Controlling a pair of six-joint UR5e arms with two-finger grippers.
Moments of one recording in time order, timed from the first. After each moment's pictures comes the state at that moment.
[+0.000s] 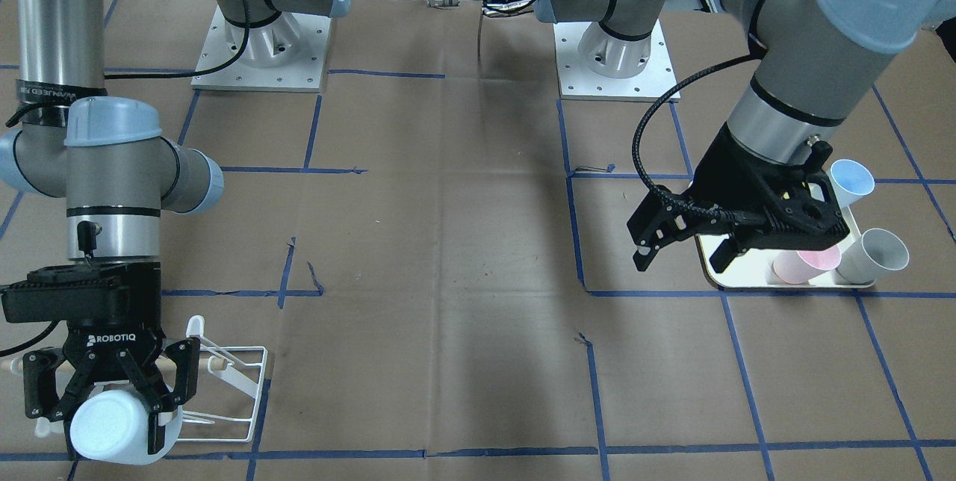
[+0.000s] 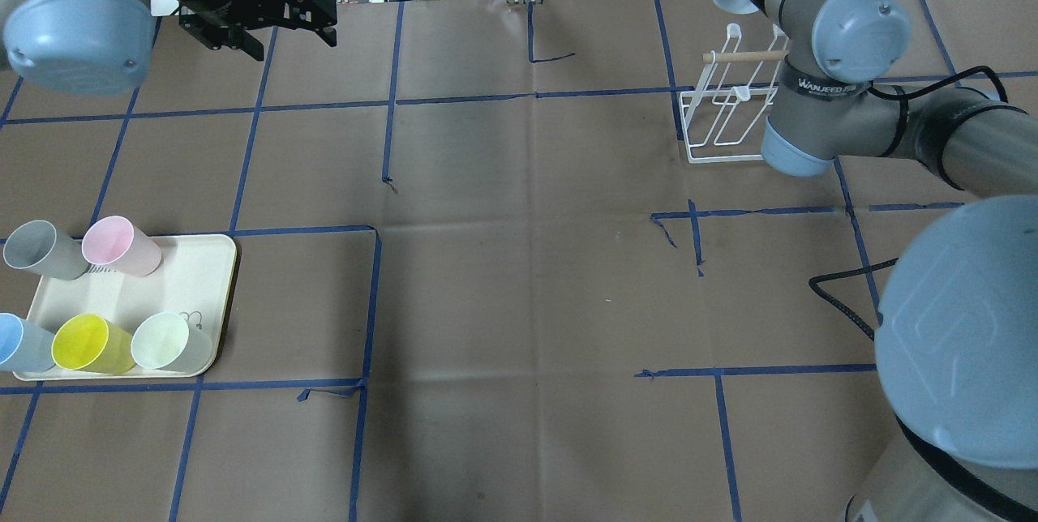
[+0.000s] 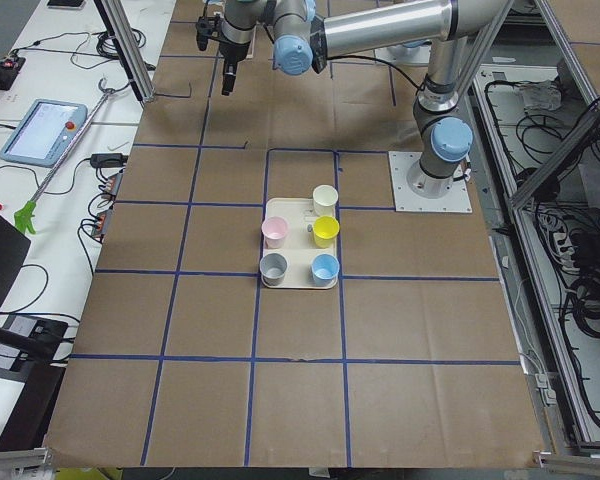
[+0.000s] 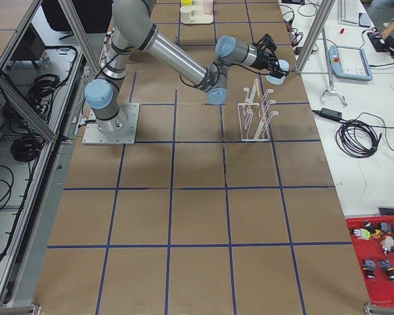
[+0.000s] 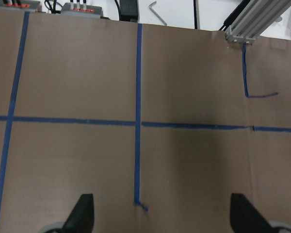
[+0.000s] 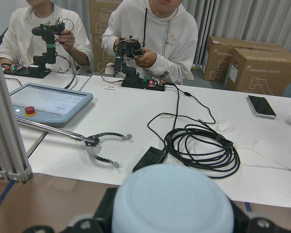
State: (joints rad) left arm -1.48 -1.74 -1.51 -1.29 1.44 0.01; right arm 1.45 -1.04 1.74 -3.41 -1.40 -0.17
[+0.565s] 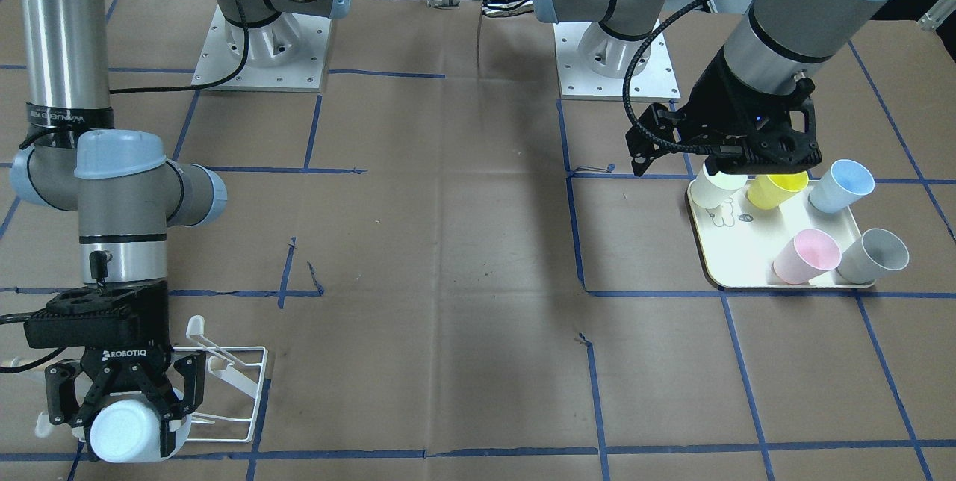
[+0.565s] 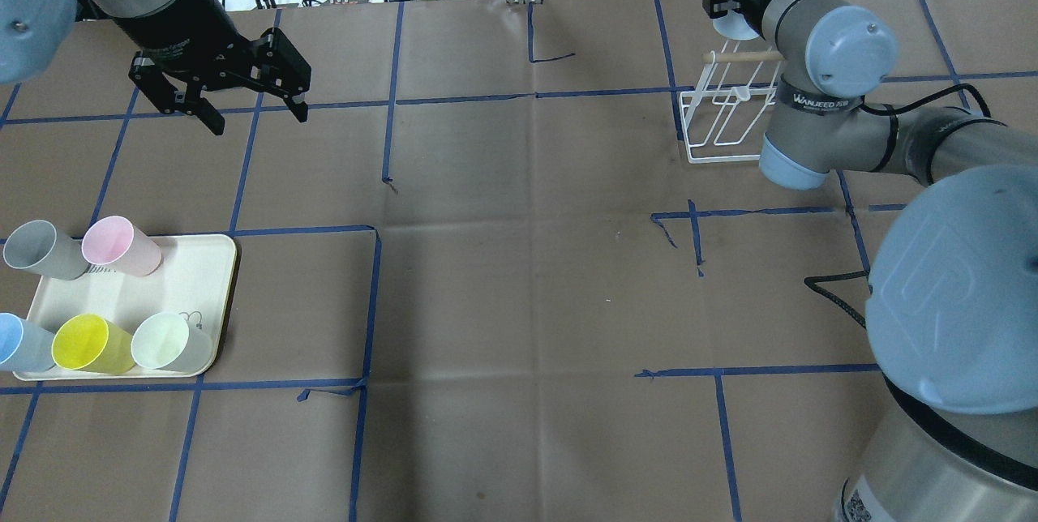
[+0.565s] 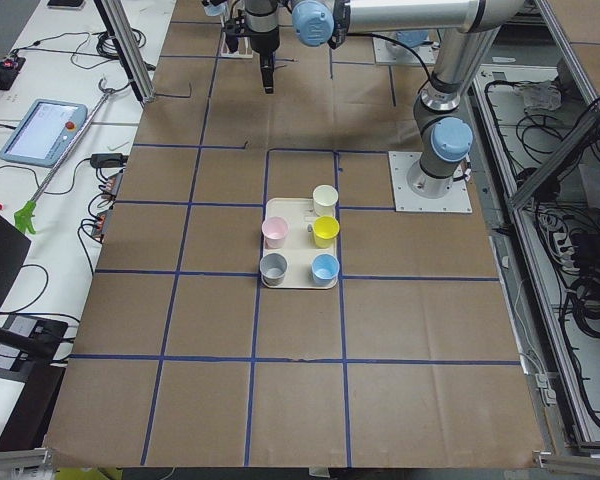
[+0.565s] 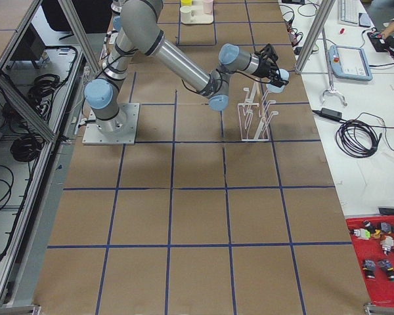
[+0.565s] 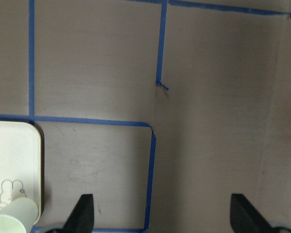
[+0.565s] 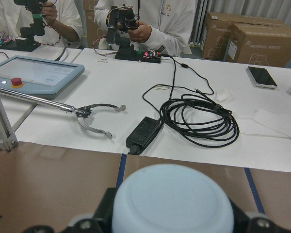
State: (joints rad) left arm -1.47 -1.63 -1.54 -1.61 1.52 0.03; right arm 1.44 -1.00 1.78 -3.41 -1.40 -0.17
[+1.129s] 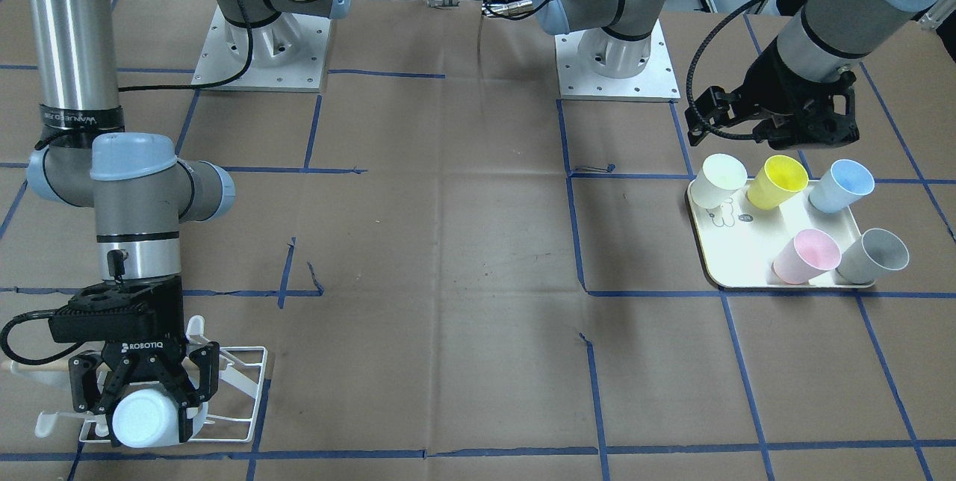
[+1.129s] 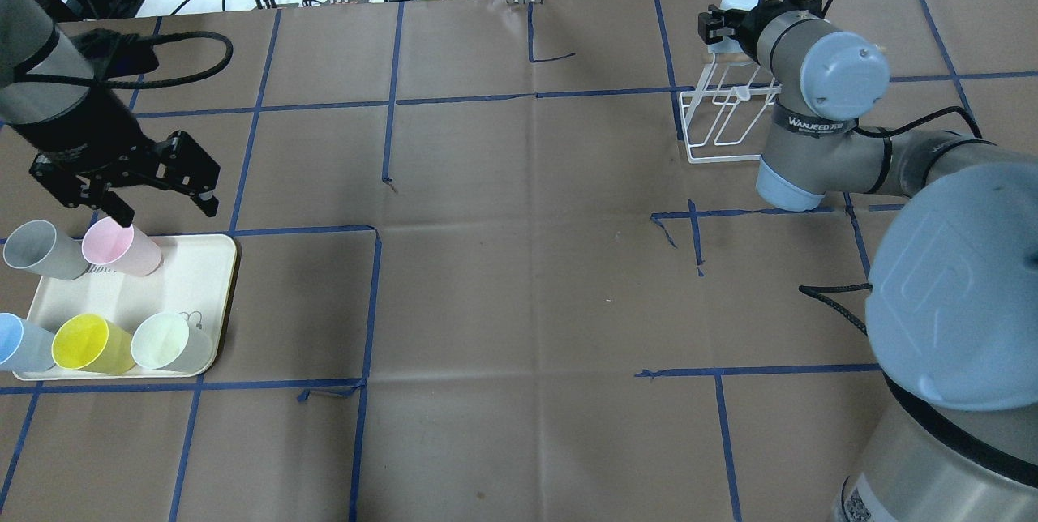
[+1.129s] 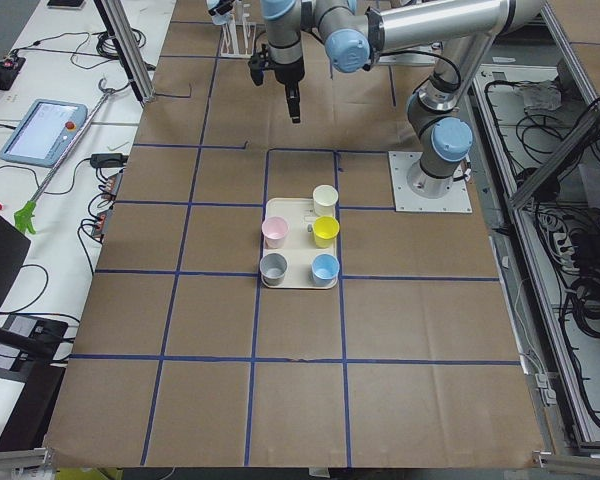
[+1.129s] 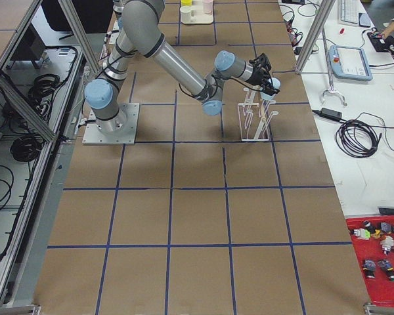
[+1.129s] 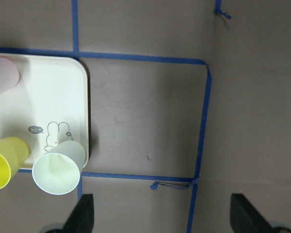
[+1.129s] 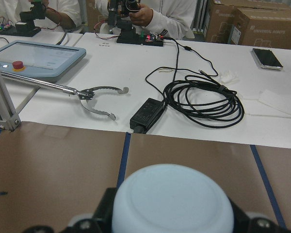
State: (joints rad) left arm -1.23 -1.50 -1.77 -1.60 1.60 0.25; right arm 1.43 -1.00 1.82 -3.43 -1.40 -0.16
